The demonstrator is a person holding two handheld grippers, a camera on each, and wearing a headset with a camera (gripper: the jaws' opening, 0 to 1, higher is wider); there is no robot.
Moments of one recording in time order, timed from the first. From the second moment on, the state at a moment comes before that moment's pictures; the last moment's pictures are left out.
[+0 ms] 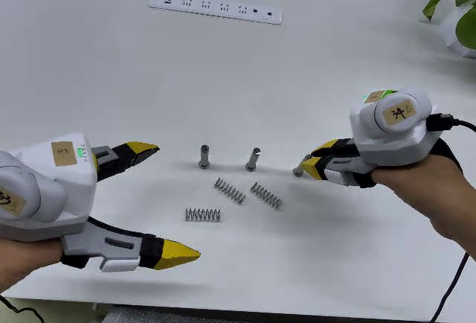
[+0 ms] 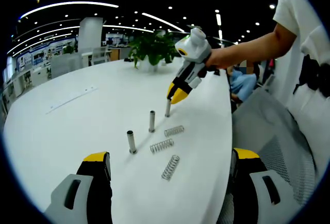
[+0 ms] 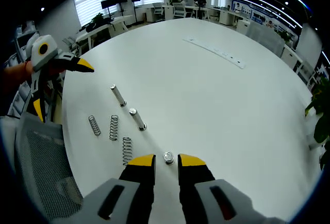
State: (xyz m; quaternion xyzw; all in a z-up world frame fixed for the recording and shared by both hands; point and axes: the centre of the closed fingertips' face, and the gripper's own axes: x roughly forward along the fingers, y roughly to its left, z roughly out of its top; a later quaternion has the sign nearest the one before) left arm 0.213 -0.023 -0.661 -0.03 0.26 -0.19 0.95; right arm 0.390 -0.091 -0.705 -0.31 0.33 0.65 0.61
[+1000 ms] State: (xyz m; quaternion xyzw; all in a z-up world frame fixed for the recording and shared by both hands) left arm 0.209 -0.029 -0.652 -0.01 0.27 -0.20 0.94; right arm 0.384 -0.127 -0.655 -0.28 0.27 0.71 0.59
